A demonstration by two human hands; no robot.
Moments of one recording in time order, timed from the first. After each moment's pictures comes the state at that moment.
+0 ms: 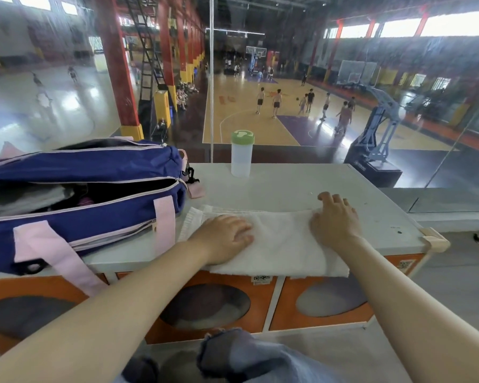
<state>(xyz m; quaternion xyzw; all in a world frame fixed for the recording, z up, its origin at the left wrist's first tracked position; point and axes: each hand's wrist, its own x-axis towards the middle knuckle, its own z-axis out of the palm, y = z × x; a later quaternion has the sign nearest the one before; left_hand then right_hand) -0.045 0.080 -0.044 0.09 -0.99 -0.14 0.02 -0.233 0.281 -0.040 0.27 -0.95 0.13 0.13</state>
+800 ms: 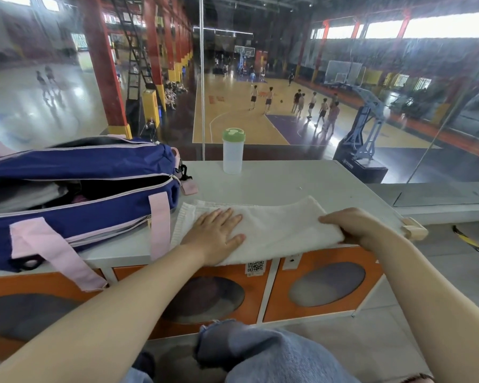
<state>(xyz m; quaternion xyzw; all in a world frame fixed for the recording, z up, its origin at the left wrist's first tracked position) -0.040 0.085 -0.069 0.12 -0.99 -0.07 0.00 -0.221 0.336 -0.007 0.05 -0.84 0.49 -0.22</state>
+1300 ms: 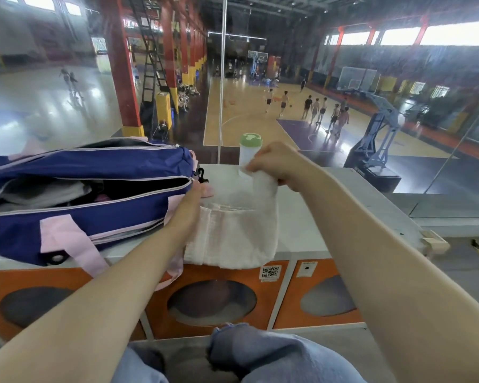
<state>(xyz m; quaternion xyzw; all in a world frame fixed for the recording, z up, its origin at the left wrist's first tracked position) -0.023 0.026 -0.034 0.30 -0.63 -0.67 0.26 -0.133 0.167 0.104 0.33 -0.85 0.39 -0.15</state>
